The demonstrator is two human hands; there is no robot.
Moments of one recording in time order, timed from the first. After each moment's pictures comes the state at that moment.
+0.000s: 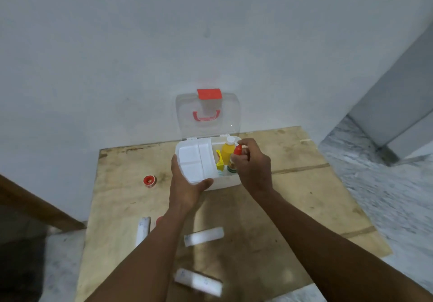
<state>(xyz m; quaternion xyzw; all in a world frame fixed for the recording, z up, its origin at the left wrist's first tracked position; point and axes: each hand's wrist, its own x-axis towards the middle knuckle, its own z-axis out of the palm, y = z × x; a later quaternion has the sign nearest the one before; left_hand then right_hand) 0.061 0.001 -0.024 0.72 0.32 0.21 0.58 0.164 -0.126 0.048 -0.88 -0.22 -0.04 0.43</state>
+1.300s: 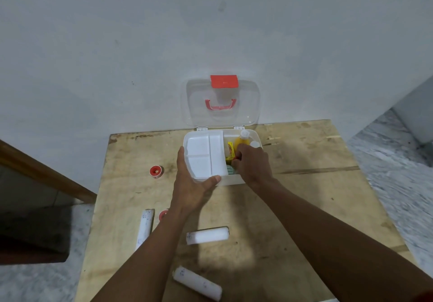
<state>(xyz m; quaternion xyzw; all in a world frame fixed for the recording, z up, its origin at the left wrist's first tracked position) 0.061 -0.001 -0.022 0.71 0.34 0.21 0.58 0.206 -0.097 0.008 -0.93 -0.32 0.10 0.18</state>
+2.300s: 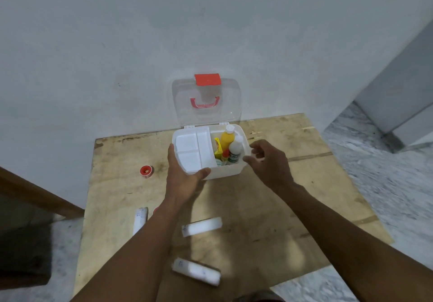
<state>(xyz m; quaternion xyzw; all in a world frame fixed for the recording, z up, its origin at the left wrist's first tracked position) 0.066 0.002 -0.029 0.72 0.31 0.22 0.58 0.197 -0.171 0.028 -0.92 -0.27 0.03 0.30</state>
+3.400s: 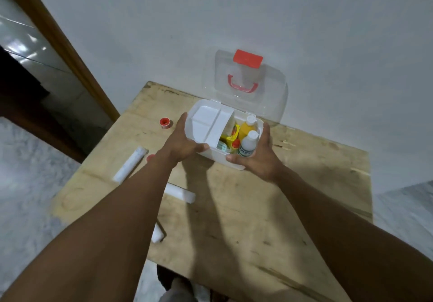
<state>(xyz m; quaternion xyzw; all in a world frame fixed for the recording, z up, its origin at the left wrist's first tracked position) 0.081 -0.031 0.001 0.68 0.48 0.18 0.53 0.290 -0.144 -0.031 -0.77 -0.44 0.33 0.33</state>
